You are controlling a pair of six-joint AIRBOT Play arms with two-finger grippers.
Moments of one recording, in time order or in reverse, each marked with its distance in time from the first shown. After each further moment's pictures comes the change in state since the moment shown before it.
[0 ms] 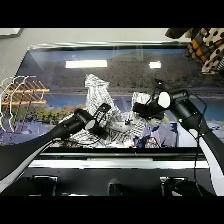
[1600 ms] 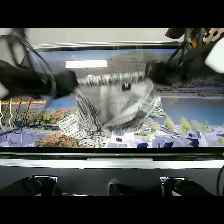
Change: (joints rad) left arm 0.081 0.313 0.554 0.172 -0.390 -0.576; right arm 0.002 0.024 0.594 -0.101 0.294 -0.163
